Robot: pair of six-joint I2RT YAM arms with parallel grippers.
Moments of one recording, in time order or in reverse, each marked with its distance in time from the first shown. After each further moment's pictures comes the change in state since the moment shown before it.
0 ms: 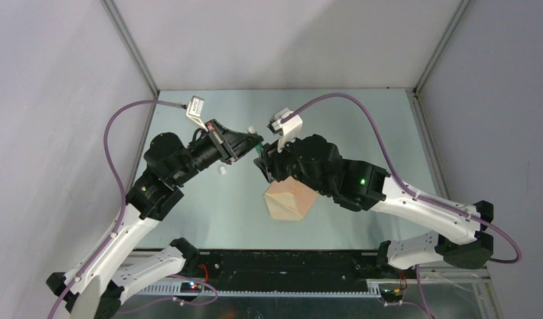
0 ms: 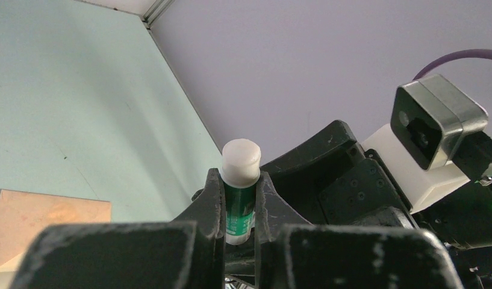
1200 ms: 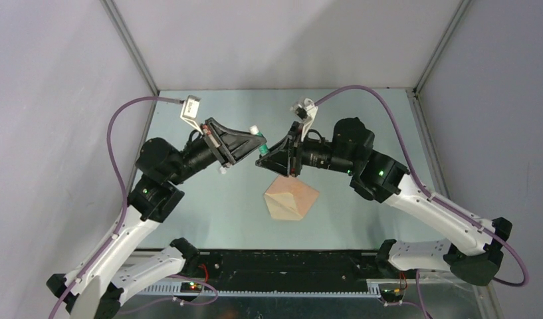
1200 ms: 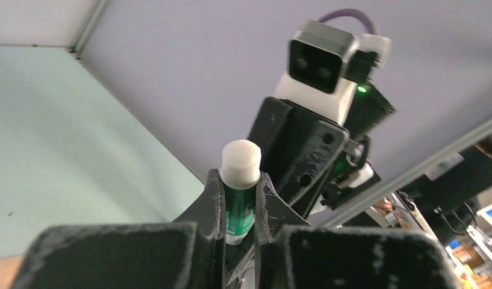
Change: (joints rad) left arm 0.001 -0.018 -0.027 0.194 0.155 0.014; right arm -0.233 -0.112 -0.133 0.239 -0.663 0.135
